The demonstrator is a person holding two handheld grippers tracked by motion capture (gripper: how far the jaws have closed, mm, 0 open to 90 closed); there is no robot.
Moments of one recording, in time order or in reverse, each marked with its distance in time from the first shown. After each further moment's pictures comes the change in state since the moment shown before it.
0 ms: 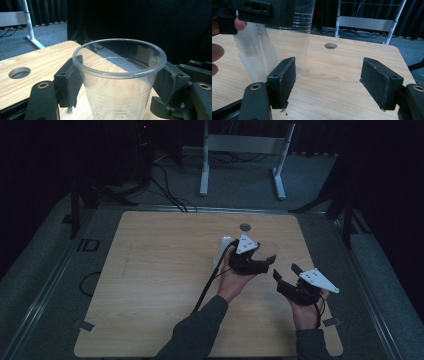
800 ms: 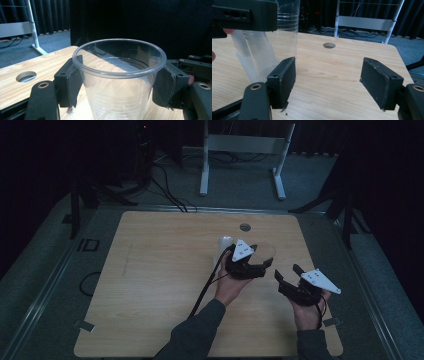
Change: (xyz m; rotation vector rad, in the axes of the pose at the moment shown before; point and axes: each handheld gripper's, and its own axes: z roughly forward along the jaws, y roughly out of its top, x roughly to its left) left arm -0.002 -0.013 -0.010 -0.054 0.019 0.037; right arm -0.003 -0.001 -0.002 0.001 -0.006 0.008
